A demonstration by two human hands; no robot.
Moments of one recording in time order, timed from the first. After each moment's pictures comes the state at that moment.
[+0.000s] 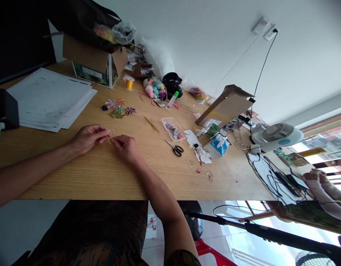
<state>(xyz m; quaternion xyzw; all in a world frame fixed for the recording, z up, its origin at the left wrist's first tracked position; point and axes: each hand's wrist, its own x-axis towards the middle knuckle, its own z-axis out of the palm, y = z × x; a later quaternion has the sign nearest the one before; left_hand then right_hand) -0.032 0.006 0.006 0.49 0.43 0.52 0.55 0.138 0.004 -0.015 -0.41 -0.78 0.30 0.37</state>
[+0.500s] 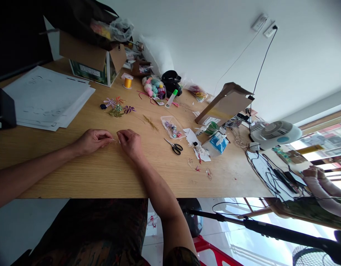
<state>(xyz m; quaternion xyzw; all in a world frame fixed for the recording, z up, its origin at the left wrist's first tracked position) -0.030 0.001 0.000 0.65 0.45 0.40 0.46 0.146 0.012 -0.013 -0.45 -0.76 0.20 0.43</state>
